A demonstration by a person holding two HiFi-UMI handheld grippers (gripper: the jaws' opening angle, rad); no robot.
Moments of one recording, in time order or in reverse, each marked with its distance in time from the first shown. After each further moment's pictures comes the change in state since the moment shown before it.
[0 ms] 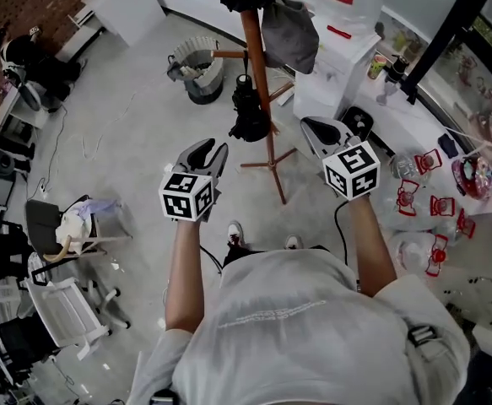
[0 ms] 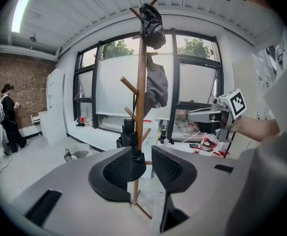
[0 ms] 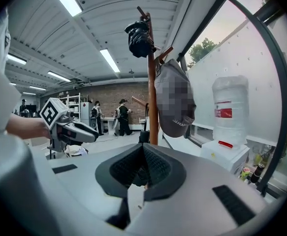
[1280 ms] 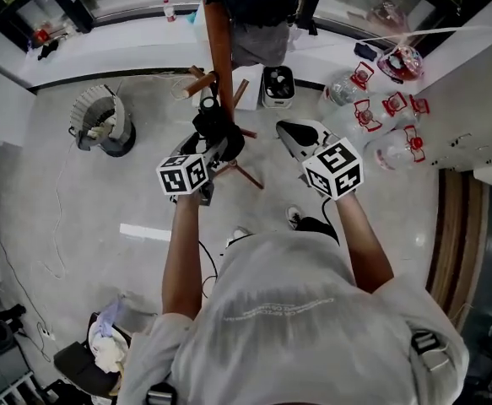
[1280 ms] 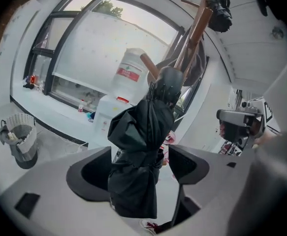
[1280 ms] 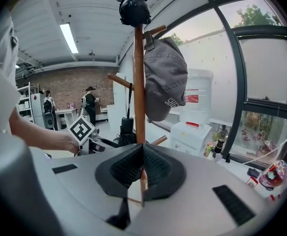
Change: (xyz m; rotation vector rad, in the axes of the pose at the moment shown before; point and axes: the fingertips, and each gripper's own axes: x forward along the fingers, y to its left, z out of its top) left arm 0.190 0.041 -0.056 -0.149 0.205 -0.611; right arm 0.039 0.015 -0.027 0.166 0.165 -0.502
